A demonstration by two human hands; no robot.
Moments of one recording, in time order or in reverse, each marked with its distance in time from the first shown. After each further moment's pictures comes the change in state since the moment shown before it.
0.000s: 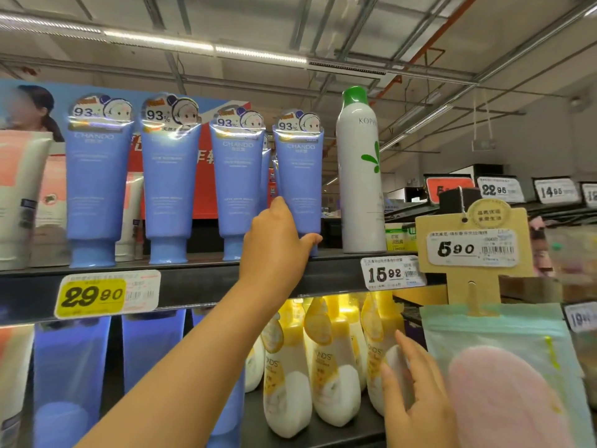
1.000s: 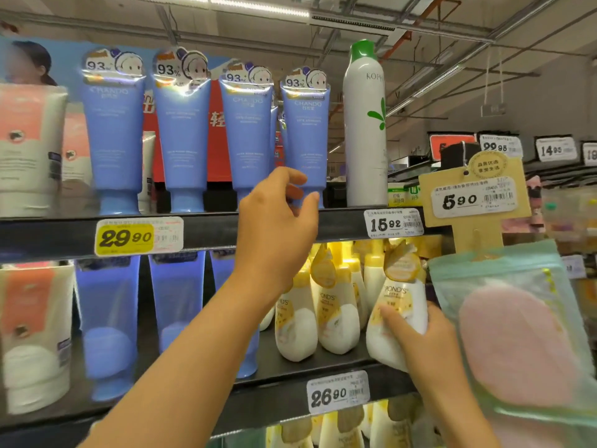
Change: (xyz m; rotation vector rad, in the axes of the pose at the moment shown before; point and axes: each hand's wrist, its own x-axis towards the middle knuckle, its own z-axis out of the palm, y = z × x) left_hand -0.057 0.007 -0.031 -0.345 0.143 0.023; right_hand 0.003 -0.001 -0.025 0.246 -0.132 0.333
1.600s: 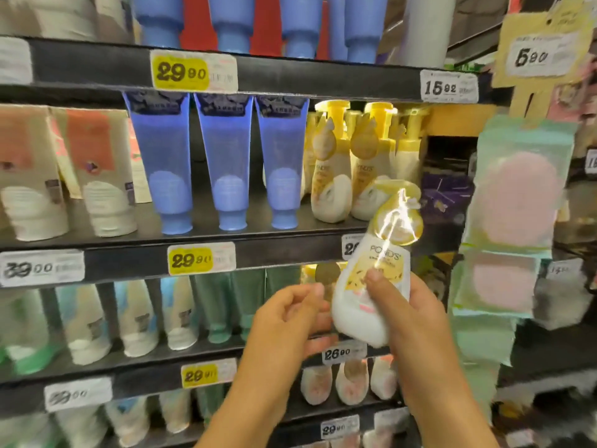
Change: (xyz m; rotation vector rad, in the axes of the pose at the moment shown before) left_hand -0.226 -0.037 -0.071 -0.695 -0.312 -1.076; right_hand -0.163 -0.001 0.011 0.366 -0.268 0.236
